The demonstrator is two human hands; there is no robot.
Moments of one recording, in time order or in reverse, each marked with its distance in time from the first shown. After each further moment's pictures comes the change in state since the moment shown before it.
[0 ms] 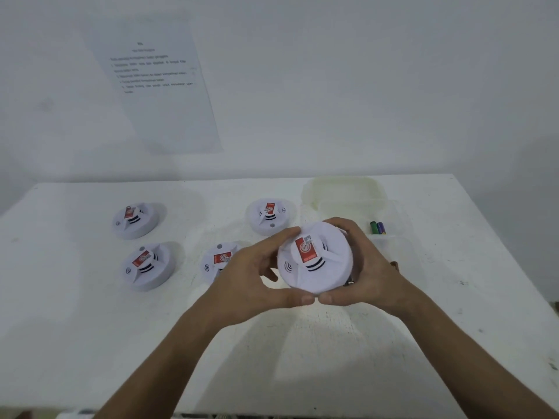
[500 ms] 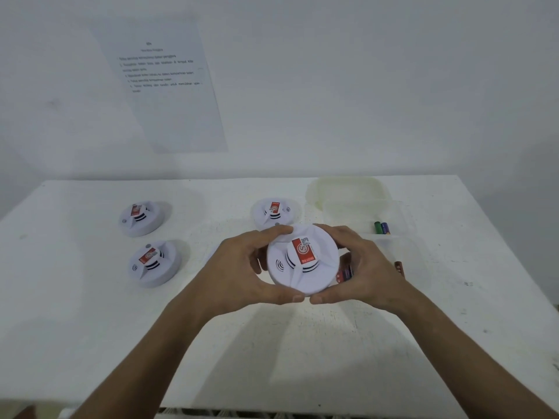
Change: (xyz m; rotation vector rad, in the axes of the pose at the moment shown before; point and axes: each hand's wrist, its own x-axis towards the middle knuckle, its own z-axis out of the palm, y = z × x) left_hand -0.003 0.001 -0.024 0.157 0.066 0.005; right_hand 0.007 0.000 0.010 -0.175 0.023 0.017
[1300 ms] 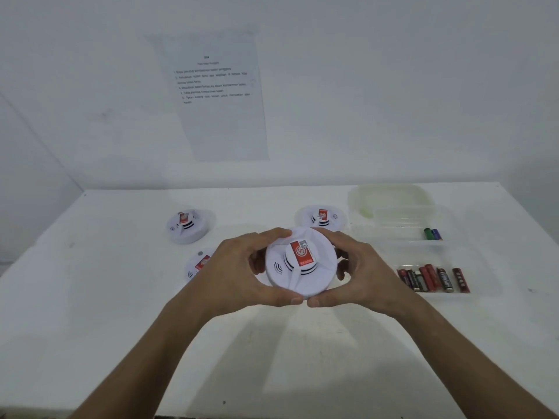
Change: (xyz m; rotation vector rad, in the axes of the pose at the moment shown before) left_hand -0.036 -0.052 -0.091 0.033 -0.008 0.035; right_hand 0.048 -0.037 0.095 0.027 -0.023 -0.012
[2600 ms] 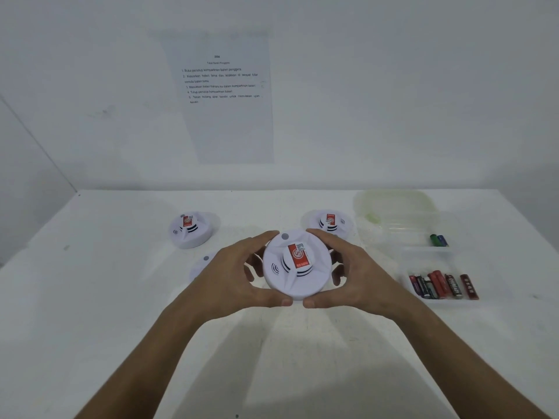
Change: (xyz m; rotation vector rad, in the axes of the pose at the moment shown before) left_hand 0.001 -0.051 -0.018 0.009 -0.027 -0.002; right_hand 0.023 -0.005 0.025 -0.077 -0.022 -0.006
